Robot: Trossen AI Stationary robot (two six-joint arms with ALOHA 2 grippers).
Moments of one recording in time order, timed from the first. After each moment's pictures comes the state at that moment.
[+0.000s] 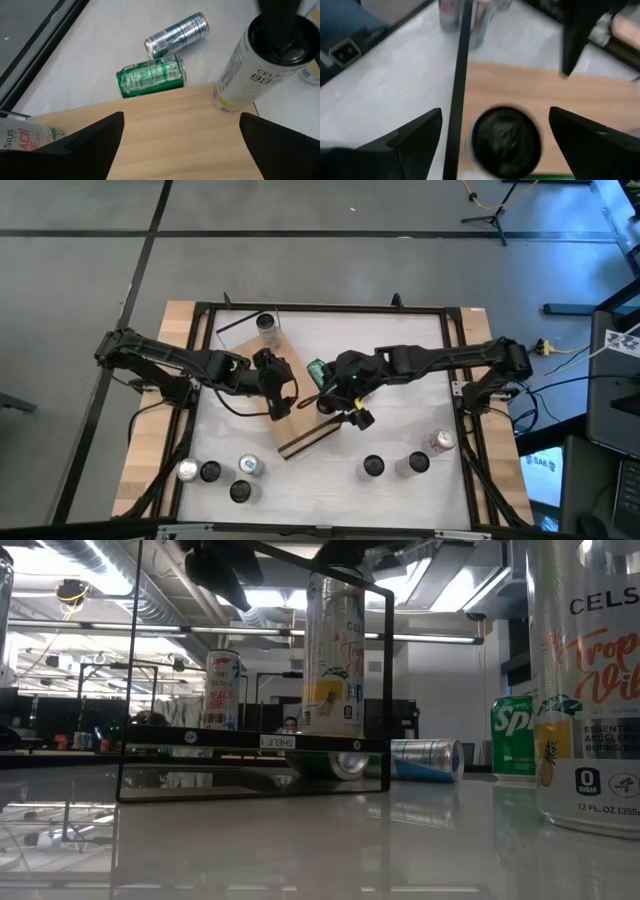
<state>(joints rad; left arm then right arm) -0.19 1.38 1.25 -0.80 -0.42 -0.44 0.08 1.67 1.51 -0.62 -0.29 -0.50</state>
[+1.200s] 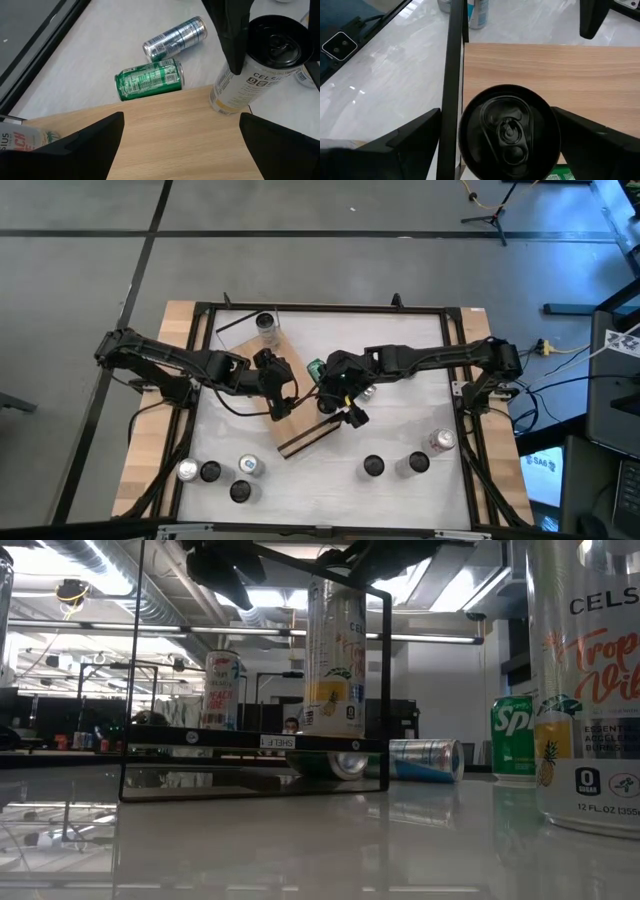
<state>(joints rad) -0.19 1.38 1.25 -0.78 -0.43 -0.44 0.04 1.74 1.51 -0.63 -0.33 -0.45</state>
